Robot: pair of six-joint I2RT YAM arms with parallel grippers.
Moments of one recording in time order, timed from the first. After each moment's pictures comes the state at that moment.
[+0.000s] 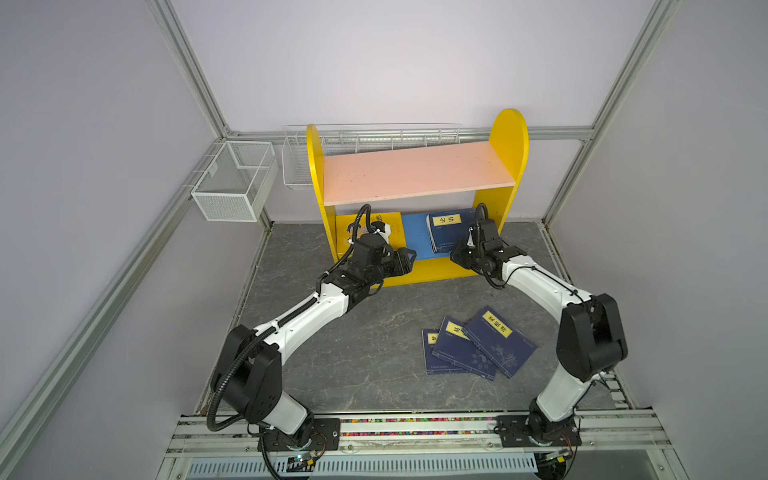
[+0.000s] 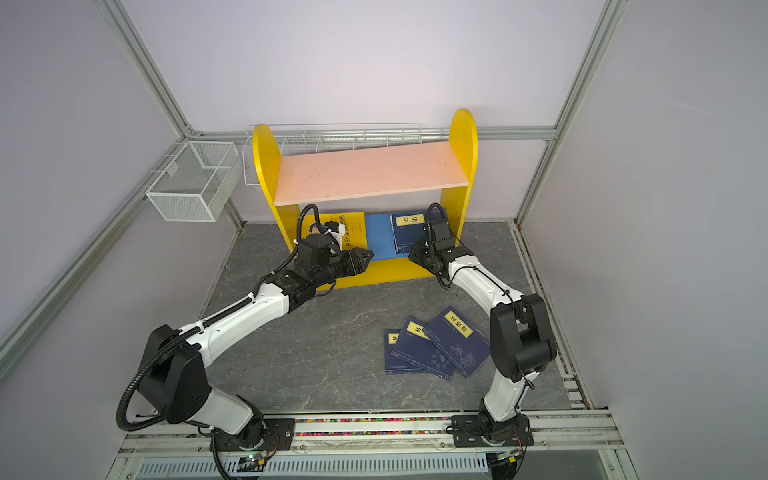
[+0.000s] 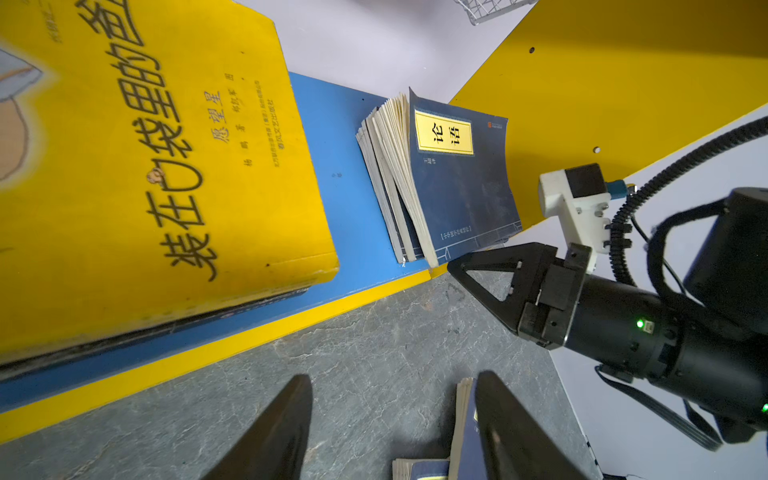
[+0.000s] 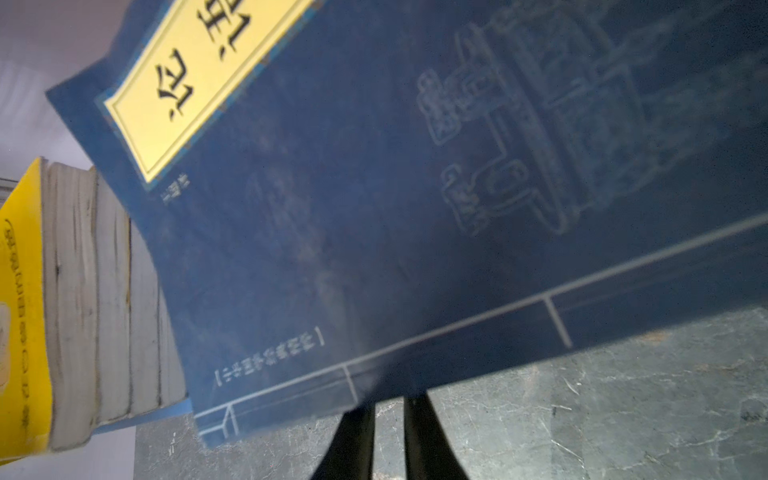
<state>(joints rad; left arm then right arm) -0.63 1.53 1.16 -0.04 0.12 -0.62 0.37 1.75 1.36 -0.36 -0.09 0.74</state>
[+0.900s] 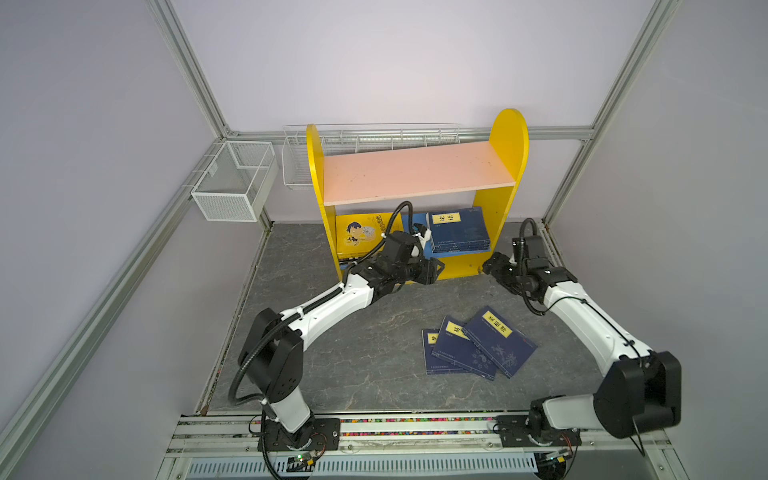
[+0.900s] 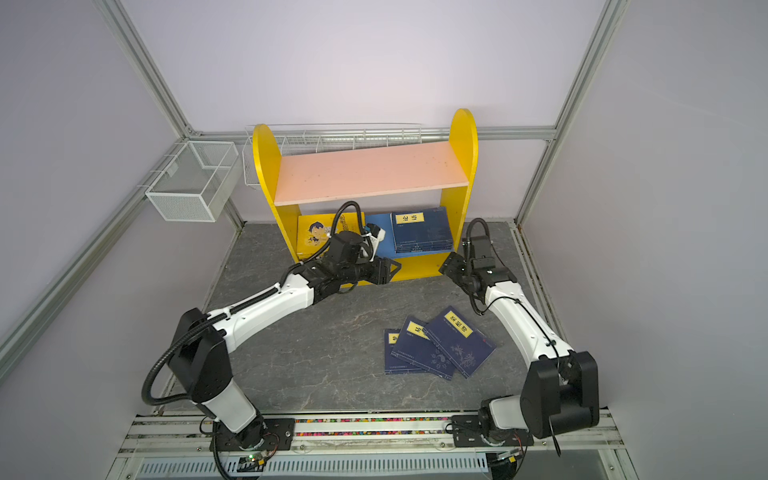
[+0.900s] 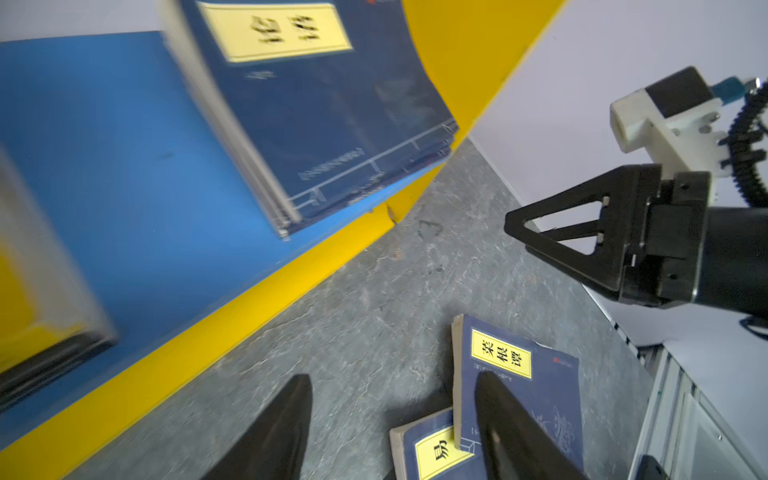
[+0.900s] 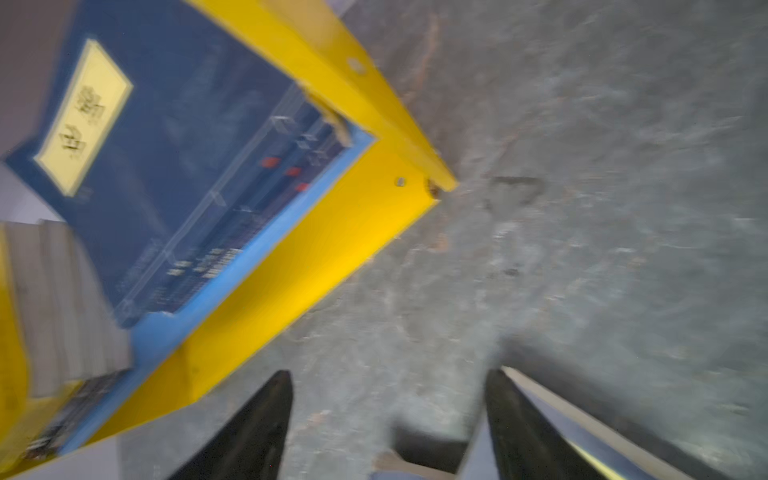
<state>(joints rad) -0.80 1.75 1.41 -0.21 0.20 -0.29 0.15 1.33 1.04 -0.58 -0.02 0.80</state>
